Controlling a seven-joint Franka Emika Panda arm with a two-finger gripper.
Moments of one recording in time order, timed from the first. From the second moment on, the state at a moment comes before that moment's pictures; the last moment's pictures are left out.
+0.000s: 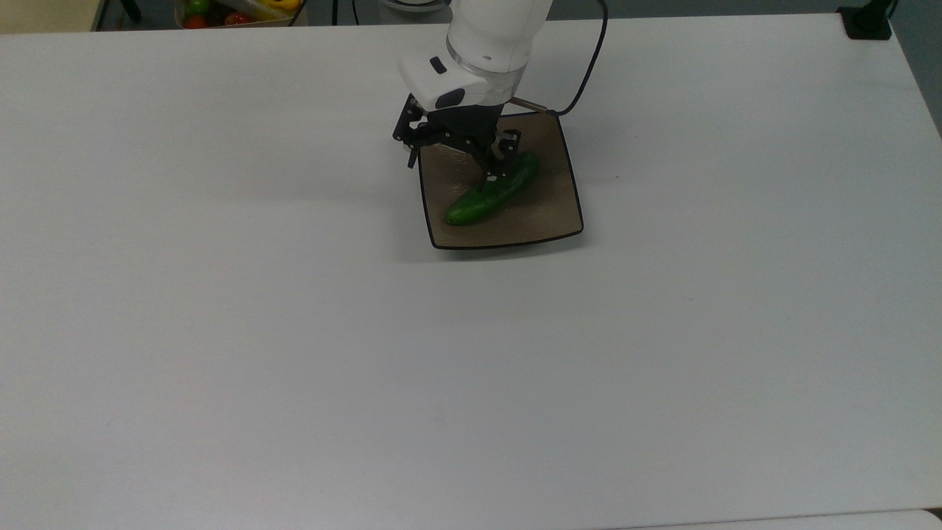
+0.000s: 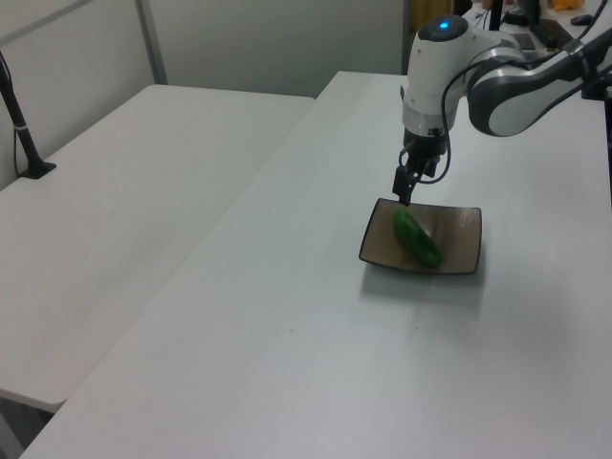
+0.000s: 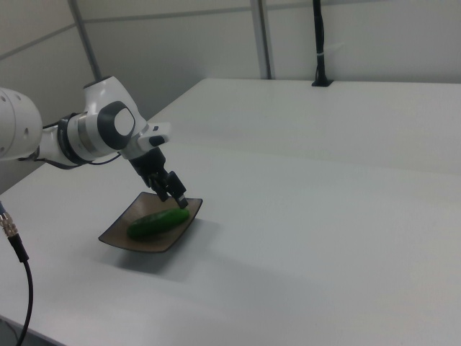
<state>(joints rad) 0.06 0.18 0.23 -1.95 -0.36 2.18 0.66</state>
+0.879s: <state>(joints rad) -0.01 -0.01 0.09 -1.82 0.03 1.80 0.05</state>
